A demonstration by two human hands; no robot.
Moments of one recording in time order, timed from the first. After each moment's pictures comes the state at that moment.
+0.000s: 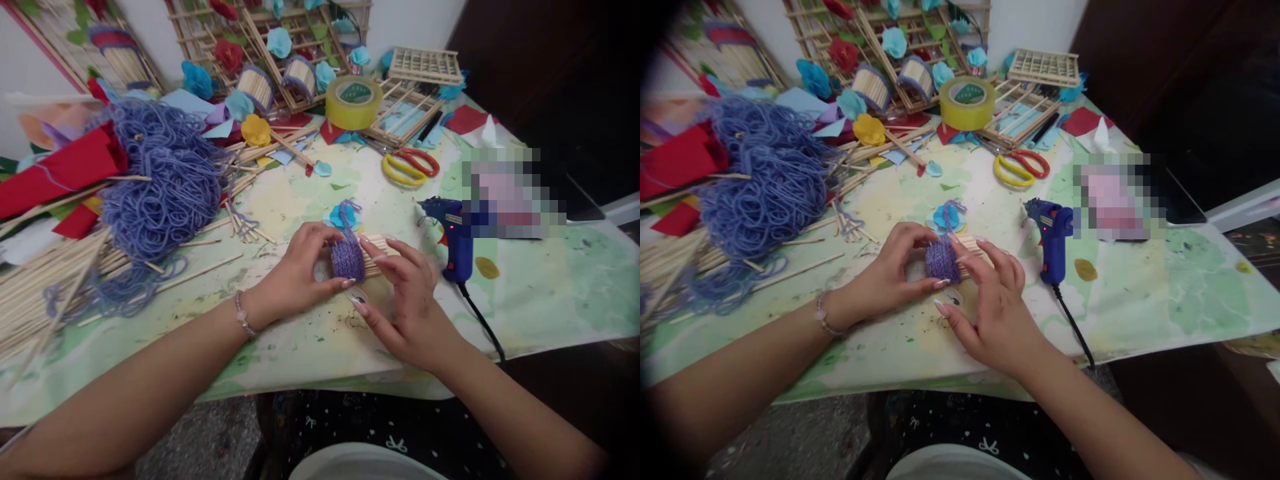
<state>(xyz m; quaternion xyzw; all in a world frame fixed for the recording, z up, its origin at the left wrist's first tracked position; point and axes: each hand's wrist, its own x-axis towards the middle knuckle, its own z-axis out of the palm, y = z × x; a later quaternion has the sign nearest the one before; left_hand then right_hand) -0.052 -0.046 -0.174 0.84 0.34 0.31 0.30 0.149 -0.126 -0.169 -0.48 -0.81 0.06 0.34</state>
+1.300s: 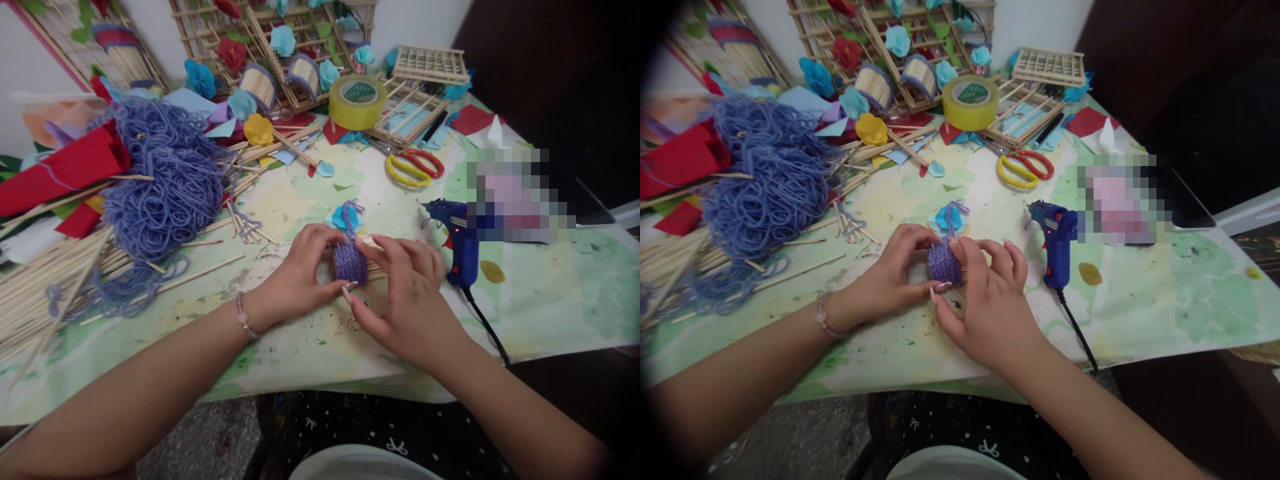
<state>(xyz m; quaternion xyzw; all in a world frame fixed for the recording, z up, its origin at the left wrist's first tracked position) -0.052 -0.046 -0.172 0.84 0.34 0.31 0.29 0.133 -0.116 -0.153 -0.55 -0.79 0.01 0.28</state>
